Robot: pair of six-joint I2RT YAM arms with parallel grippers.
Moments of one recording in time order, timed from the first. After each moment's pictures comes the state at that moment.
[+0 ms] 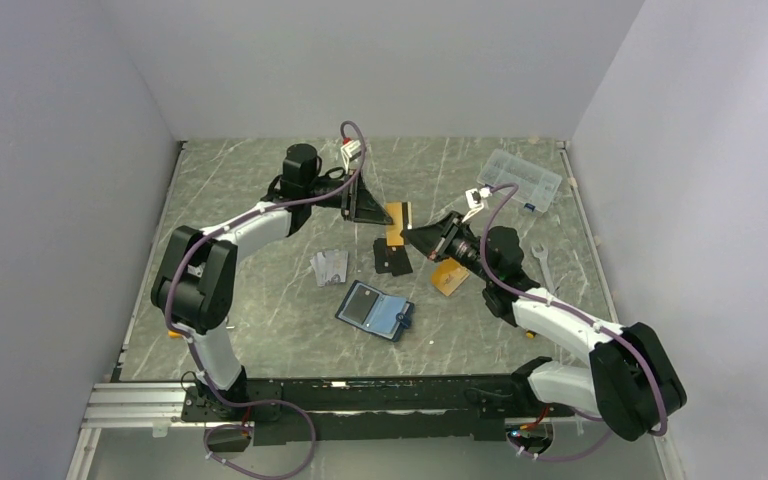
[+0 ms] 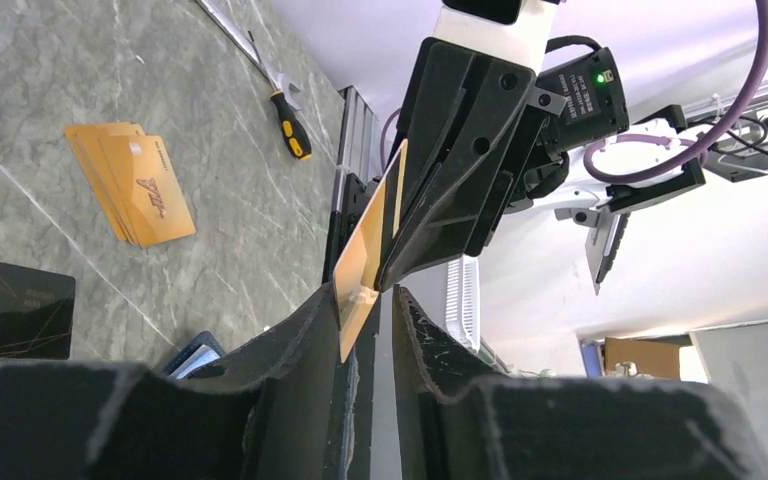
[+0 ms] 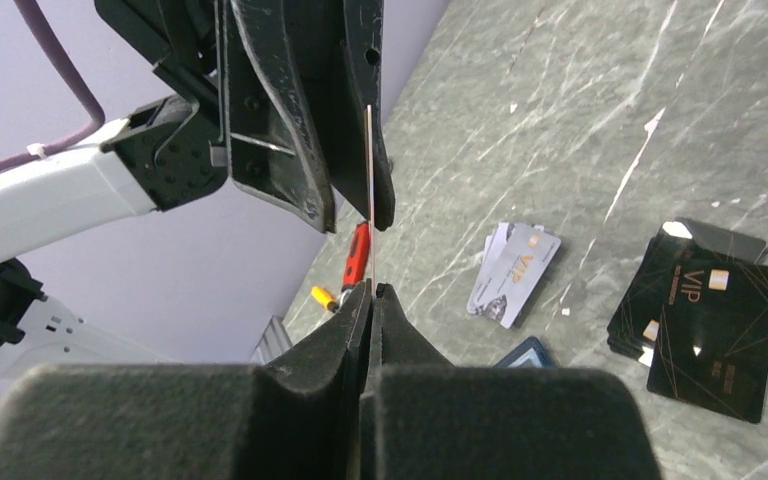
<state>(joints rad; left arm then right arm) -0.41 1.79 1.20 0.39 1.23 -0.85 0.48 1.17 0.48 0.70 -0.39 0.89</state>
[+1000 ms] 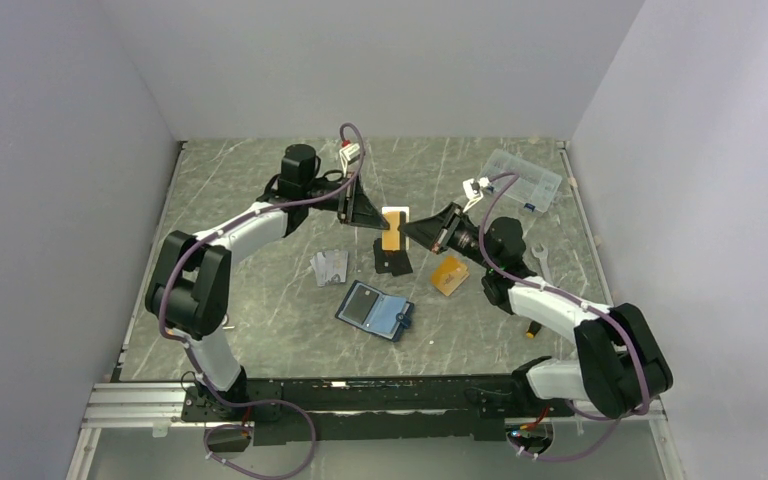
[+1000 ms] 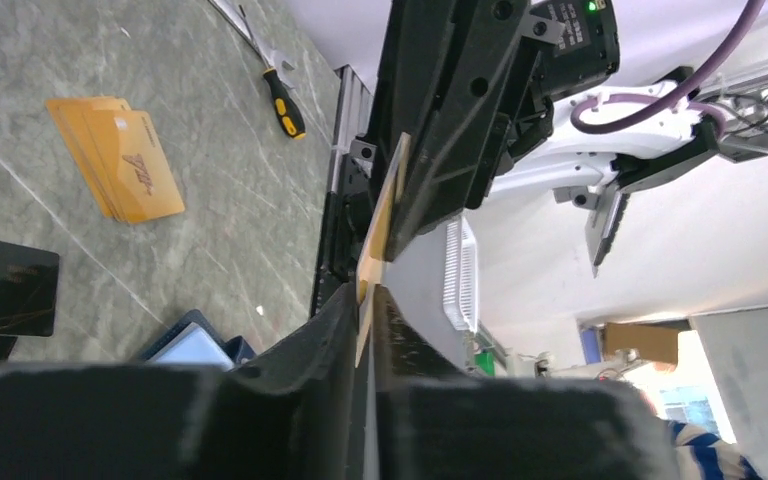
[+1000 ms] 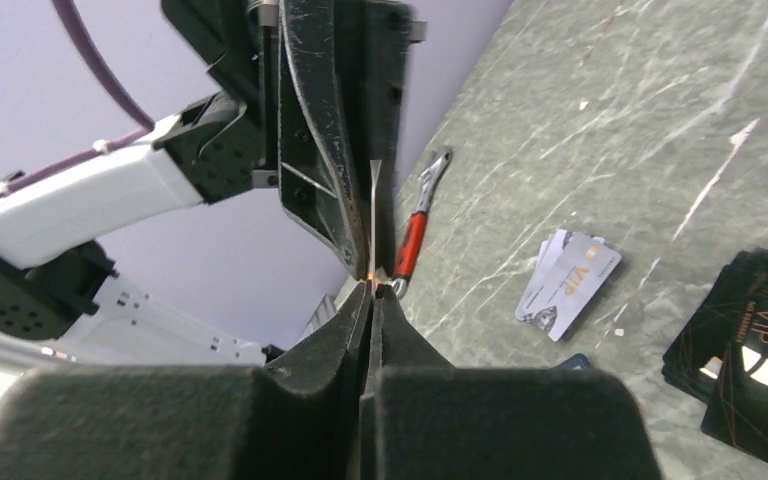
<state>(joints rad) -0.40 1.75 1.19 0.31 1.26 -0.79 0.42 1.28 0.52 0.85 -0.56 0.98</state>
